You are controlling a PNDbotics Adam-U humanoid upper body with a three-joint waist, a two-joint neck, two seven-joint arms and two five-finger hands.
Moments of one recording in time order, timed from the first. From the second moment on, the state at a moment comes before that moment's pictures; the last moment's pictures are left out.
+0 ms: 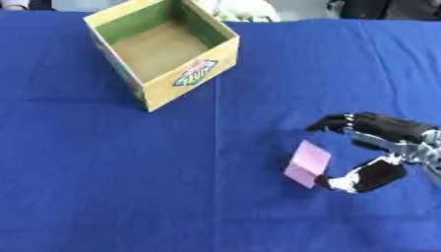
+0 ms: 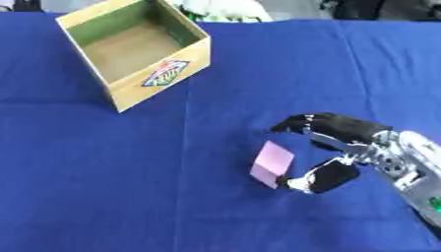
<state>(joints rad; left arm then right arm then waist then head) -0.18 0.26 0.08 -1.98 -0.20 -0.21 0.39 -0.12 -0.84 0.19 -1.98 0.57 0.03 0.53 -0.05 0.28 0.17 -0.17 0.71</state>
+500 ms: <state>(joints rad) -0.18 0.26 0.08 -1.98 -0.20 -0.21 0.38 -0.12 -0.82 0.22 -1.98 0.57 0.08 0.56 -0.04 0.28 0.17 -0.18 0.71</state>
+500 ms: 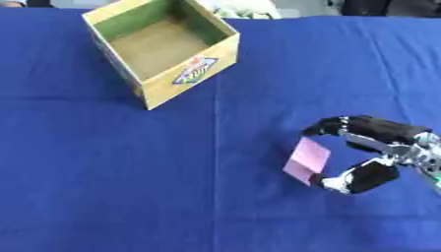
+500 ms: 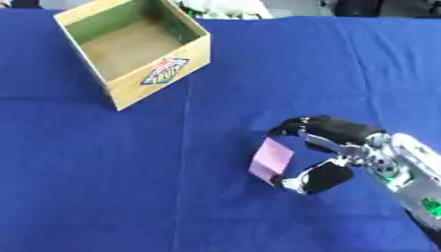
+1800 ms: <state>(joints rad) -0.18 0.26 0.07 -1.98 -0.20 -0.21 0.36 -0.17 -0.80 0.23 -1.98 0.53 0.11 0.45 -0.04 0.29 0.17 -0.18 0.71</state>
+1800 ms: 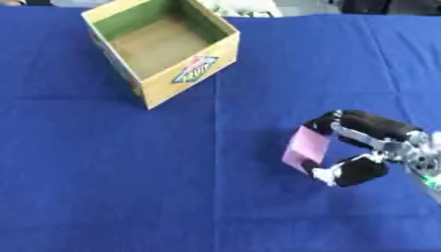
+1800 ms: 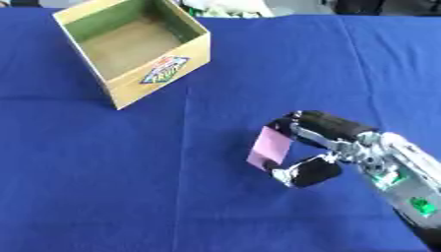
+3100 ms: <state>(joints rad) -0.20 0.26 0.06 -1.98 -0.19 -0.21 0.33 -0.96 -0.74 0.30 -1.64 0.49 0.14 0.52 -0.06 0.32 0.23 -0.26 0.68</state>
